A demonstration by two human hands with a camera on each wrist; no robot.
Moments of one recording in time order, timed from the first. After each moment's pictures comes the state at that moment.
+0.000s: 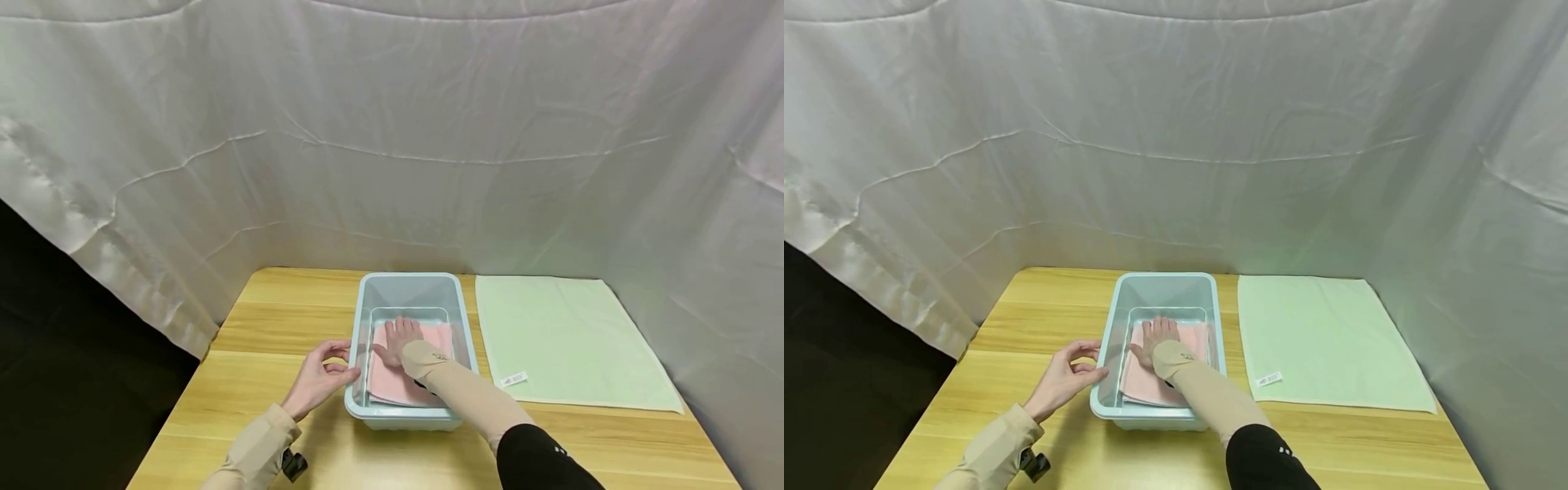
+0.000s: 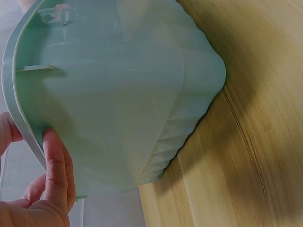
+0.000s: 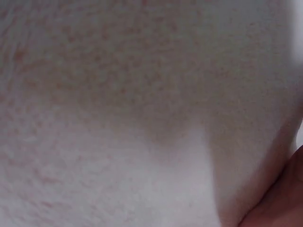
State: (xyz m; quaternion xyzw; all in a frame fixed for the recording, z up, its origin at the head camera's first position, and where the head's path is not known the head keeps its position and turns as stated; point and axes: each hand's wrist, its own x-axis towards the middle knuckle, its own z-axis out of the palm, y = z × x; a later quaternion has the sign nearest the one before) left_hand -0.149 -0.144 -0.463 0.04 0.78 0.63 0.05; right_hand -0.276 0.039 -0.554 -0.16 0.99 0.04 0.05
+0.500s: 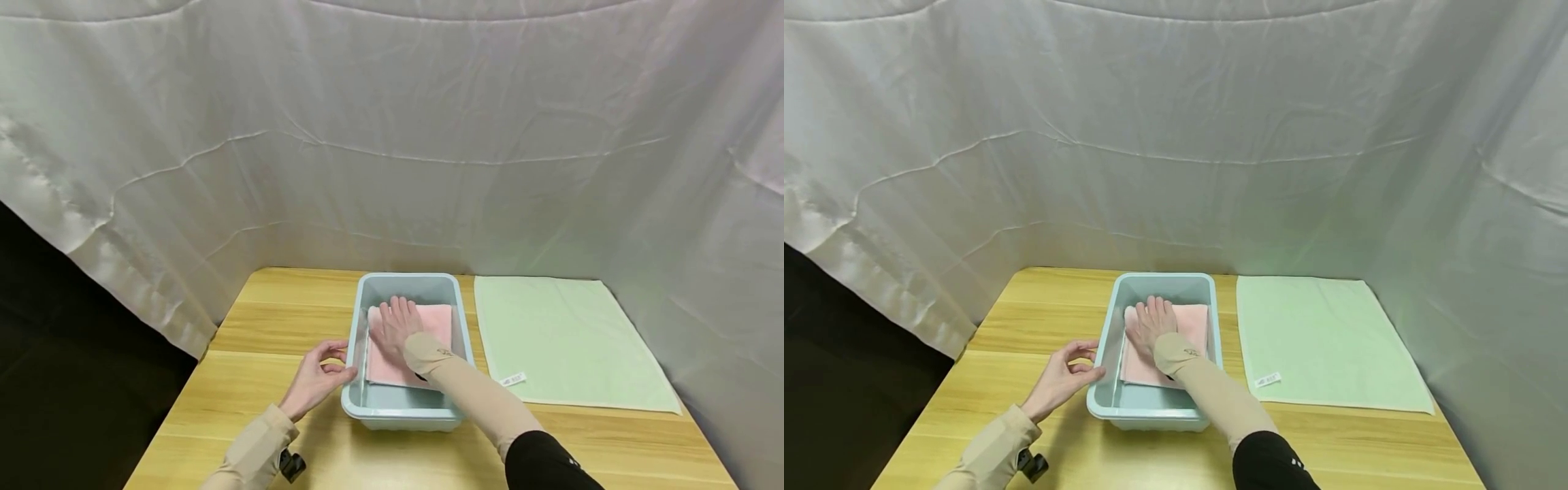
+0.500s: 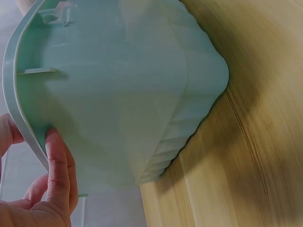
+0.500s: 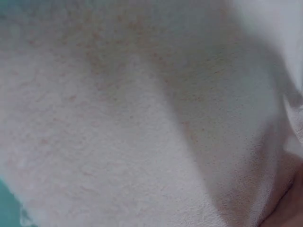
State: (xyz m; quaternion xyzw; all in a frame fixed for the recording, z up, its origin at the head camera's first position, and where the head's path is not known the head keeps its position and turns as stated) left_hand -0.147 -0.143 -0.463 0.04 0.78 0.63 0.05; right_hand -0.281 0.042 -0.525 -0.20 0.97 0.06 -0.14
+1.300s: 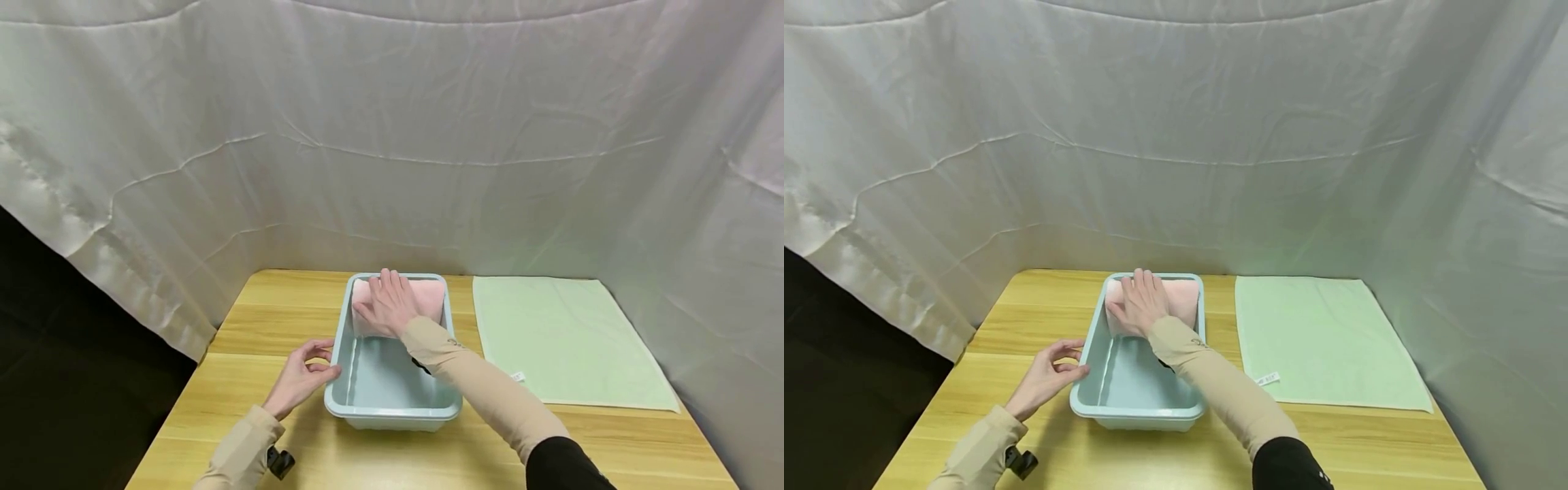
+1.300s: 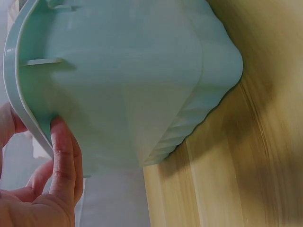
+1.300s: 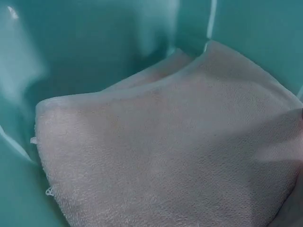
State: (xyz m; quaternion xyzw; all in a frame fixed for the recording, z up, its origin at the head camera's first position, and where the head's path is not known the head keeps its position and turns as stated) left_hand -0.150 -0.168 -0.459 0.04 0.78 0.62 0.05; right_hand -0.277 0.033 -0.446 -0.24 0.95 0.00 -0.21
